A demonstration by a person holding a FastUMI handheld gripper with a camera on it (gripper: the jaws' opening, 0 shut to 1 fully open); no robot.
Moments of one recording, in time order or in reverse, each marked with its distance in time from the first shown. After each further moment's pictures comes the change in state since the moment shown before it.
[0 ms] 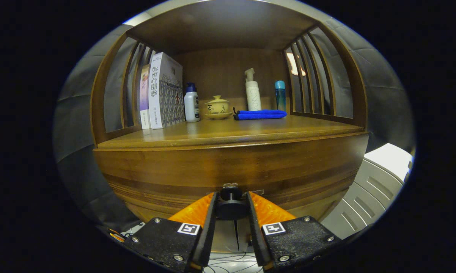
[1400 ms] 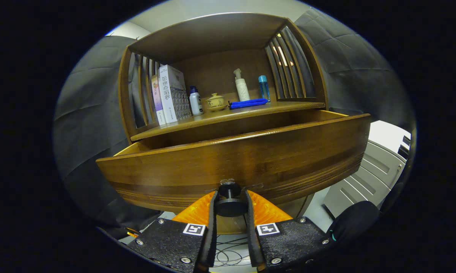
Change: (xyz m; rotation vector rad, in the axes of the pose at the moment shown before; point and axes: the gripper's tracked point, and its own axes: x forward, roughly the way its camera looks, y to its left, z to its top) arm -0.128 -0.003 -0.043 0.127 0.079 0.029
